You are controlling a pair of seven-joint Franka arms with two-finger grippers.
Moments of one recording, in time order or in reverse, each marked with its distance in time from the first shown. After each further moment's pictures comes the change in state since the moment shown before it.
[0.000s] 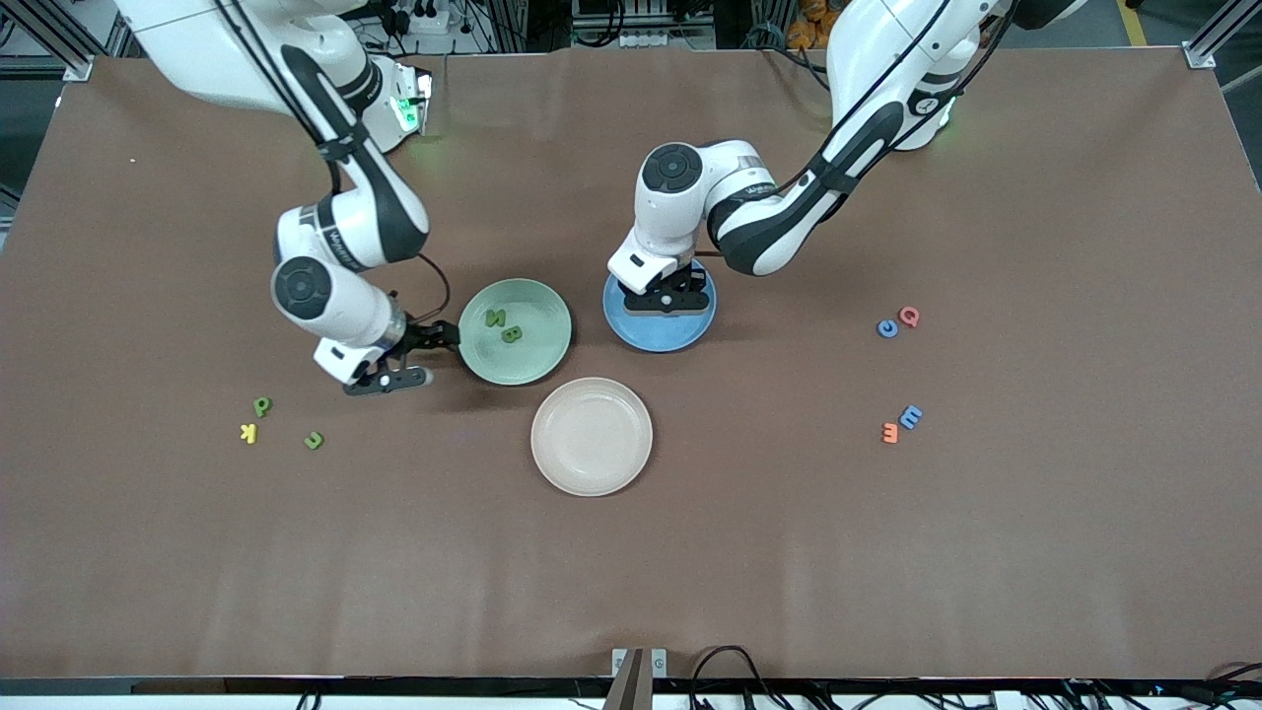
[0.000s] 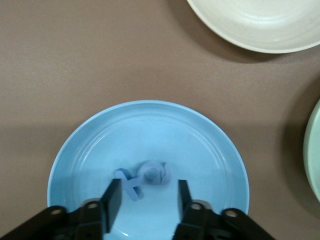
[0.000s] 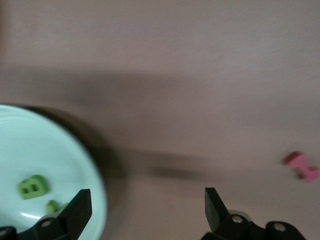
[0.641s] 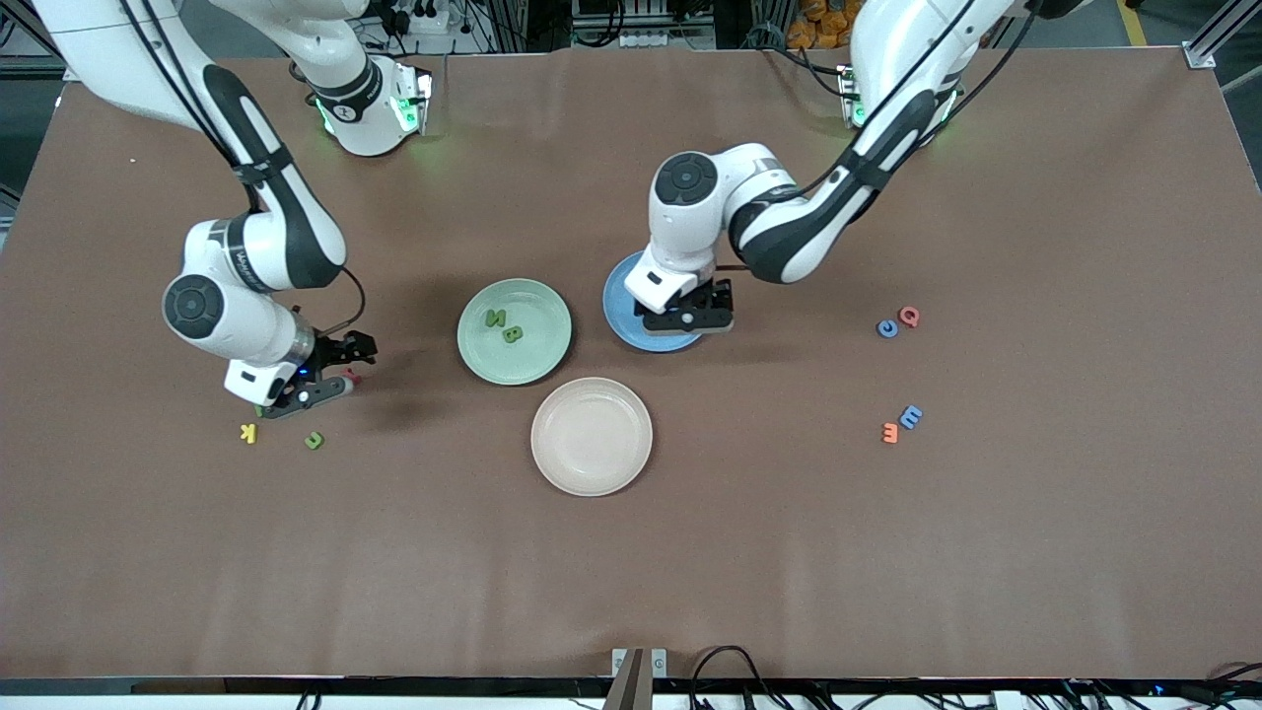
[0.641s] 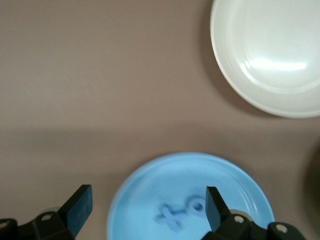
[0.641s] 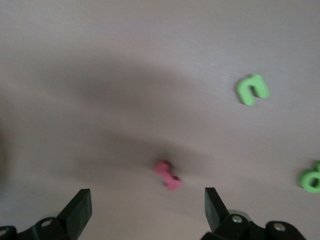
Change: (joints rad) left arm 0.060 -0.050 0.008 0.061 0.000 -0.125 0.088; right arm -0.217 0.000 -0.003 0.006 -0.108 -0.007 -0.348
